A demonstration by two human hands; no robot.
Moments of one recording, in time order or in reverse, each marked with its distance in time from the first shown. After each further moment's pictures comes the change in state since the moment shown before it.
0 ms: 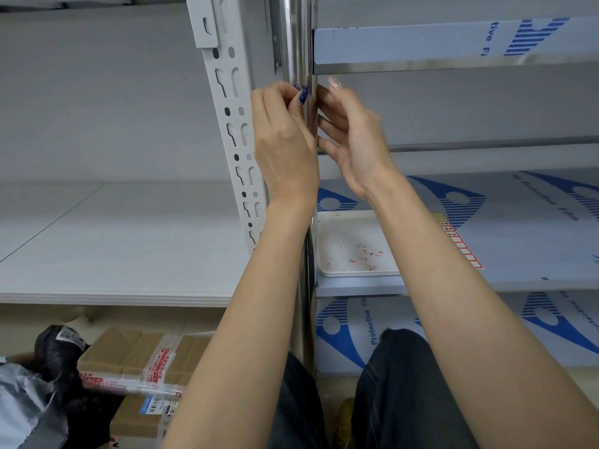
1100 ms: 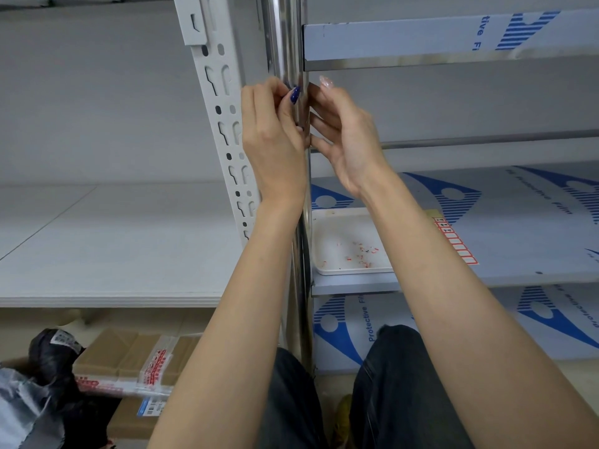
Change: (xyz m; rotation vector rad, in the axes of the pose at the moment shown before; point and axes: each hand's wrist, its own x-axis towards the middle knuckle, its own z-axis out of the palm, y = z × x) left_hand 0.000 -0.004 -0.003 -0.047 -0.025 -0.007; right_hand -0.002 0.000 0.000 0.029 -0.011 0.000
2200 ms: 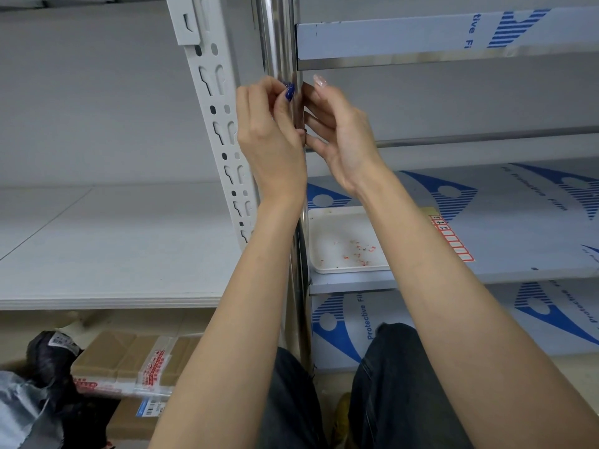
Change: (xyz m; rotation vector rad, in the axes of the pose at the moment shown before) left_hand -0.001 0.005 0.002 -0.024 0.019 -0.025; right_hand -0.006 -0.006 0.002 -0.025 0.017 0.046
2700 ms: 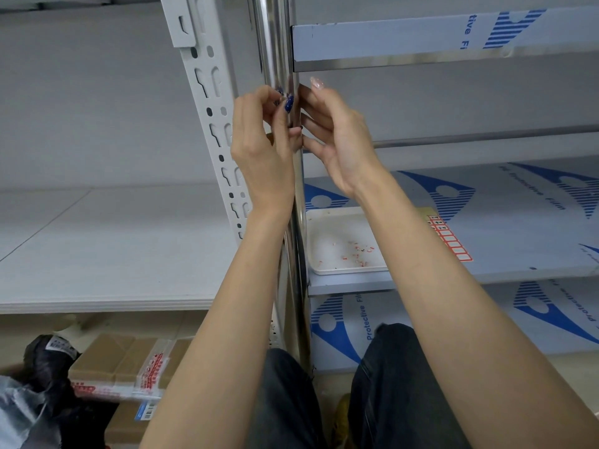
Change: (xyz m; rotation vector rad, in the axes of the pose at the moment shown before) left_hand -0.005 -0.008 -0.008 -0.075 -0.062 0.014; right_hand 0.003 0.003 -0.003 -0.002 -0.009 0.000
